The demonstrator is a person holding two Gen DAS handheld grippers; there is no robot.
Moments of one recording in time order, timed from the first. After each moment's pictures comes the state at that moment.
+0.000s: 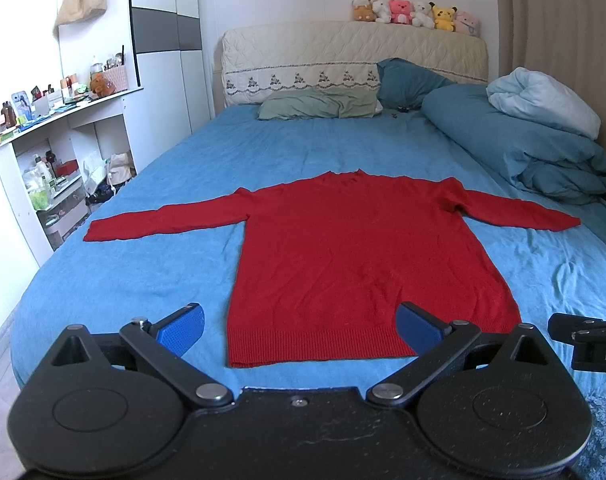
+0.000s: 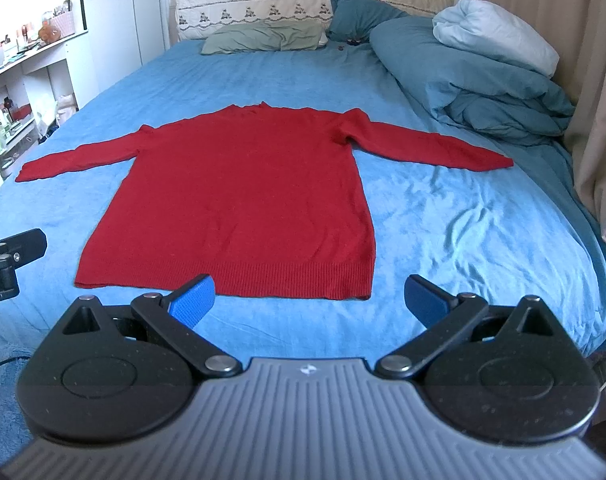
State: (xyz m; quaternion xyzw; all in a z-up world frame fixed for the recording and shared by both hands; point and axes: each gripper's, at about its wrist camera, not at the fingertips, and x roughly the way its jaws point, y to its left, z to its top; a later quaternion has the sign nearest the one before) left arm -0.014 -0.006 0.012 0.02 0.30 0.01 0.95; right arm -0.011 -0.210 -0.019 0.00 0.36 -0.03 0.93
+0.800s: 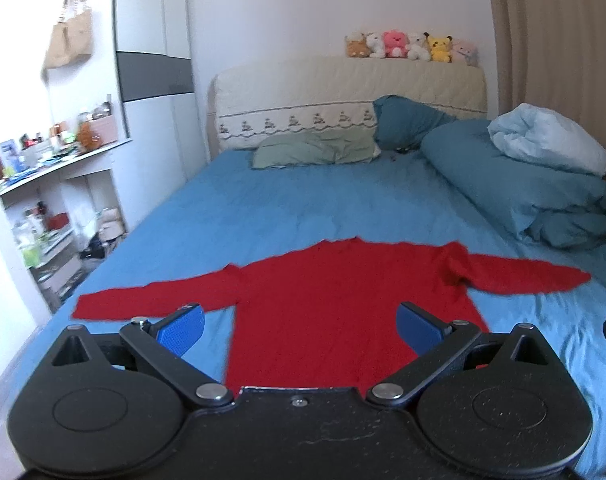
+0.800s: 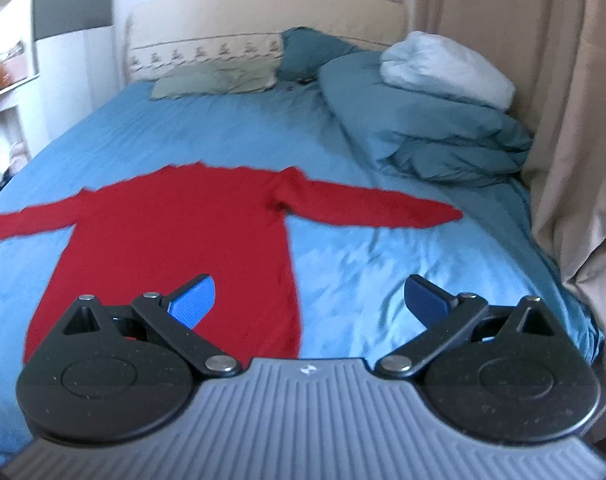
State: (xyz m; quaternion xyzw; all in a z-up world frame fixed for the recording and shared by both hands) left arm 0.093 -0.036 0.072 0.04 0.25 0.00 0.97; right arm 0.069 -0.290 0.030 0.01 0.30 -0.11 0.95
